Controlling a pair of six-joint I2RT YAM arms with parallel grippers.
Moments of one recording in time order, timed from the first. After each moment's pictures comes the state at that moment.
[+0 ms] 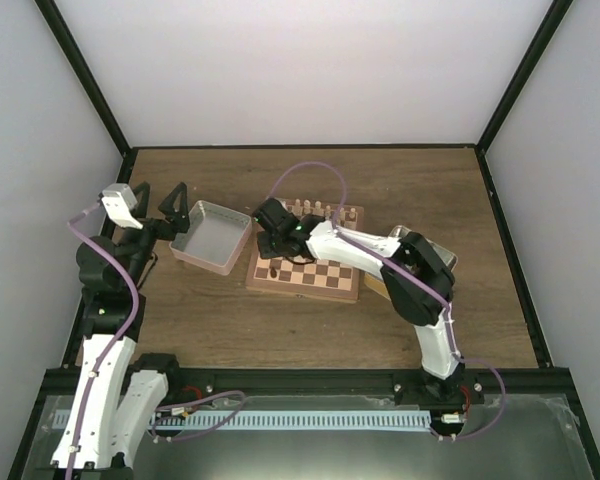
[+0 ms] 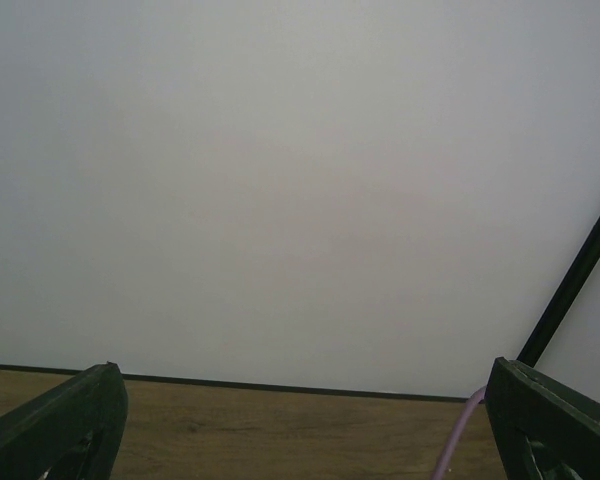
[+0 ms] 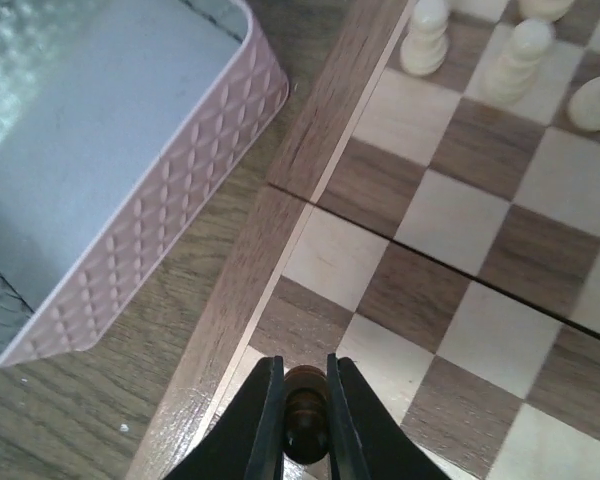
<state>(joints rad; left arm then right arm) -0.03 0.64 0.70 0.11 0.24 -0.39 0.89 1.98 1.52 -0.48 0.13 0.58</state>
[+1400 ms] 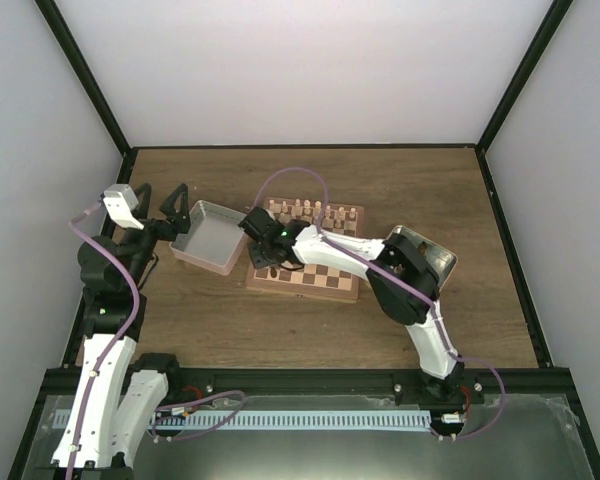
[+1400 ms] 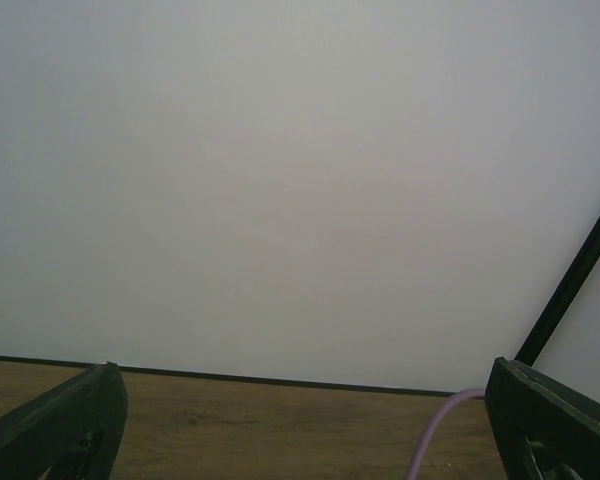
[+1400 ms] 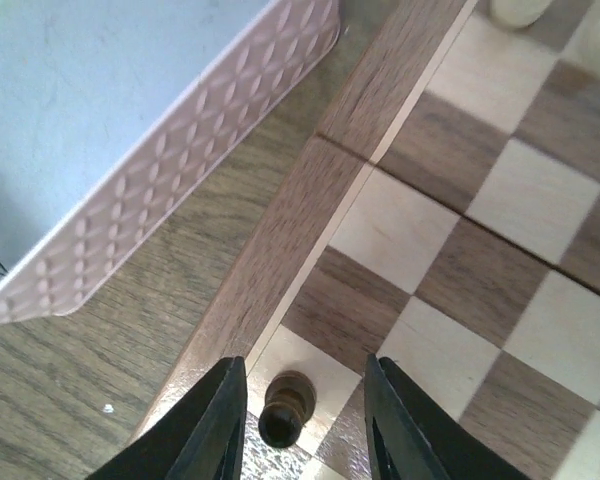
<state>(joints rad) -0.03 0.64 0.69 0.11 0.24 -0.39 0.96 2.10 1.63 -0.57 0.17 0.49</state>
